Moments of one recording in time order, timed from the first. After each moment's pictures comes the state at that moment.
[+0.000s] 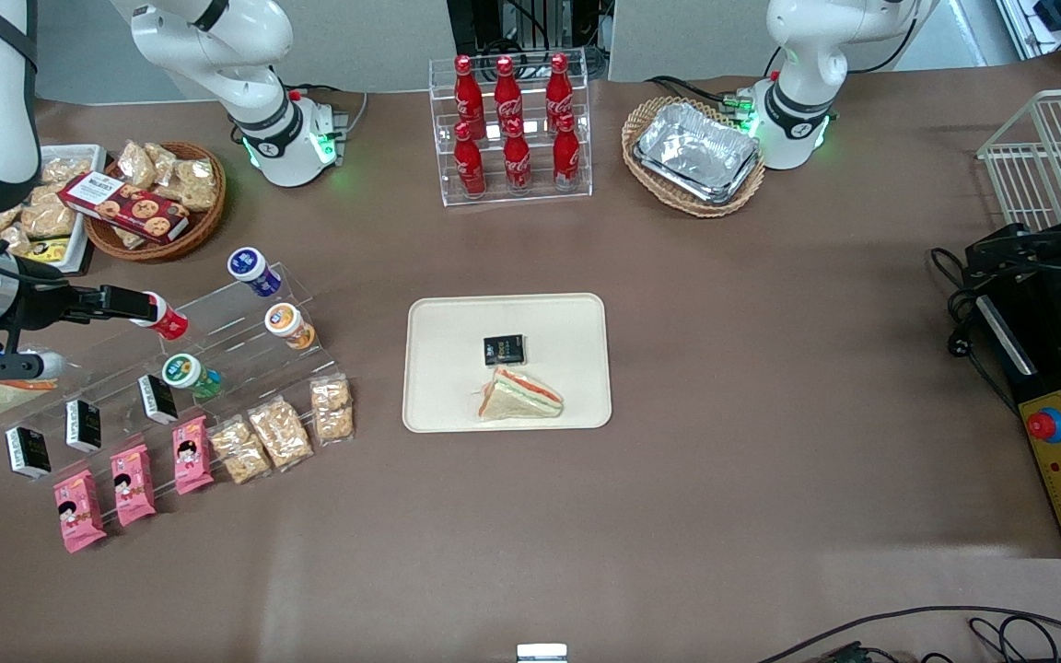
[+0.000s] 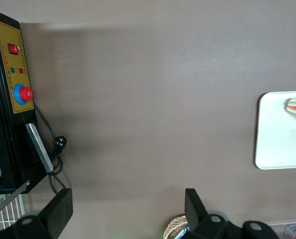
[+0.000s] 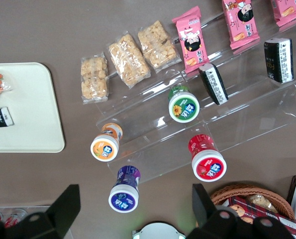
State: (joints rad) arm -0.01 0.13 -0.03 -1.56 0.07 1.46 0.00
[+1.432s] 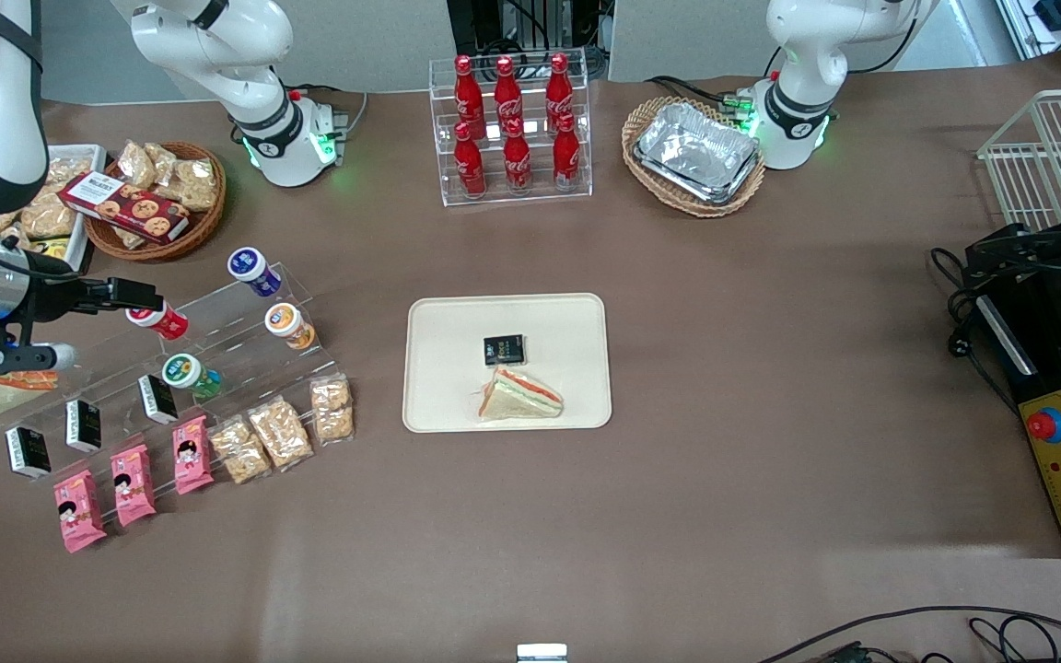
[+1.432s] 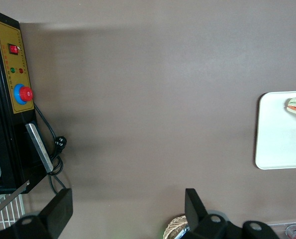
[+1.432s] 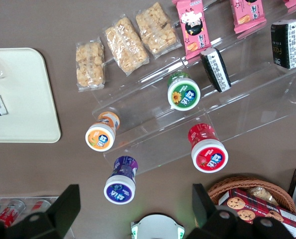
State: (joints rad) arm -0.01 0.10 -0.04 -1.63 0.07 1.46 -0.02
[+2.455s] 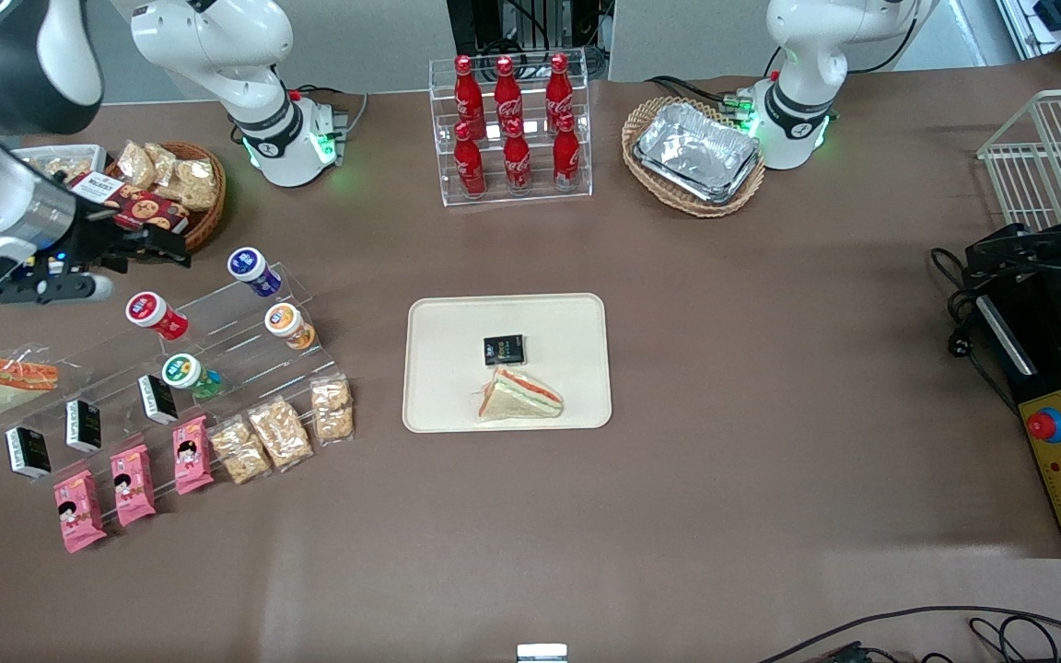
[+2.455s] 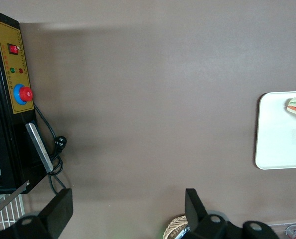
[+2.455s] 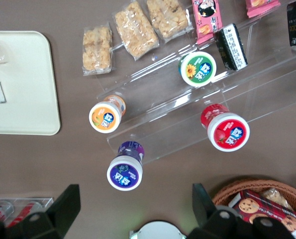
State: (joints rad) arm -0.01 -0.21 0.00 -2.02 0.07 1.66 -0.02
